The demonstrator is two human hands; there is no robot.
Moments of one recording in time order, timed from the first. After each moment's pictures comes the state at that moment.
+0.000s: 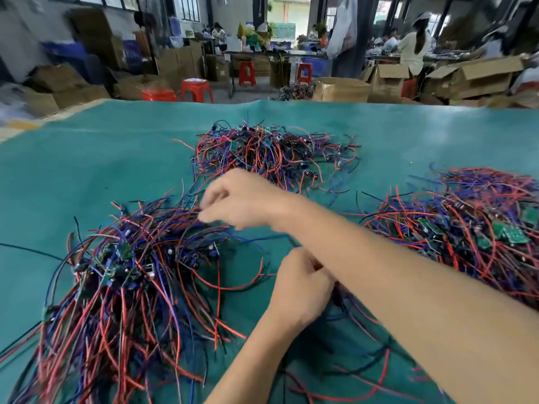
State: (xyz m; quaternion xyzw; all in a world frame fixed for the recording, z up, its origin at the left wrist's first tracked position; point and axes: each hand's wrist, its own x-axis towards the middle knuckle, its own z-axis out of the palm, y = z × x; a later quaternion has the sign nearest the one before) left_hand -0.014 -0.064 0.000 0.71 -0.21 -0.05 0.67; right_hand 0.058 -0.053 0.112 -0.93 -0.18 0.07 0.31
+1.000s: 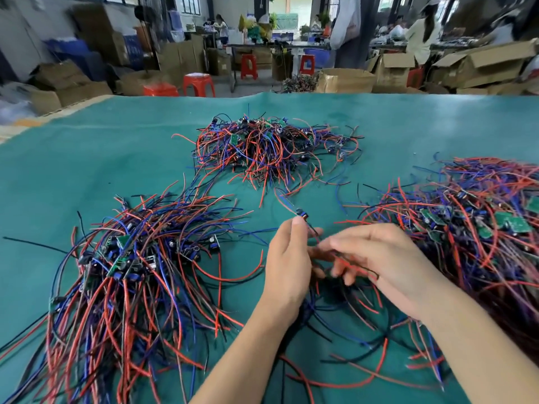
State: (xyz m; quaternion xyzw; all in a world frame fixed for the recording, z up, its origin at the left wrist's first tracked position) left_hand -0.011 -0.059 0.012 0.63 -0.02 -0.04 0.77; right_hand -0.044 -0.198 0.046 -0.71 0.01 0.04 0.70
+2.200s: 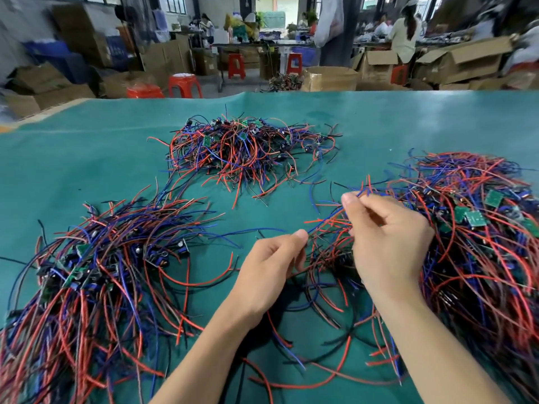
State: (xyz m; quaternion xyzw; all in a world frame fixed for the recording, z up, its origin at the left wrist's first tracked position) left_hand -0.016 -0.057 0.013 0.73 -0.21 -0.08 0.65; right_hand -0.032 -0.222 0.034 -0.77 0.09 -0.45 0.44
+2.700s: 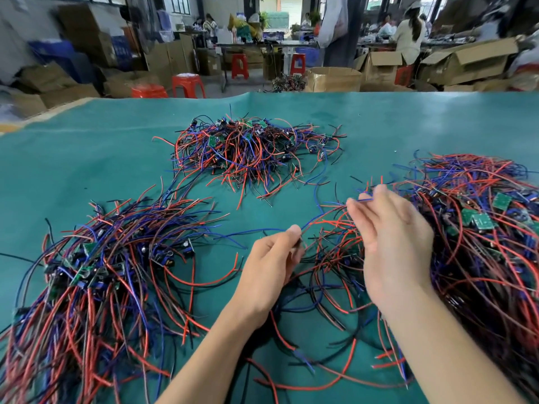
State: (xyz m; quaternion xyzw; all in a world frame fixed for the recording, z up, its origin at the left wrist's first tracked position) left_hand -0.016 -0.055 0.015 0.69 -0.14 -0.09 0.70; right_hand -0.033 -0.204 0.054 -0.44 0.16 -0.33 0.82
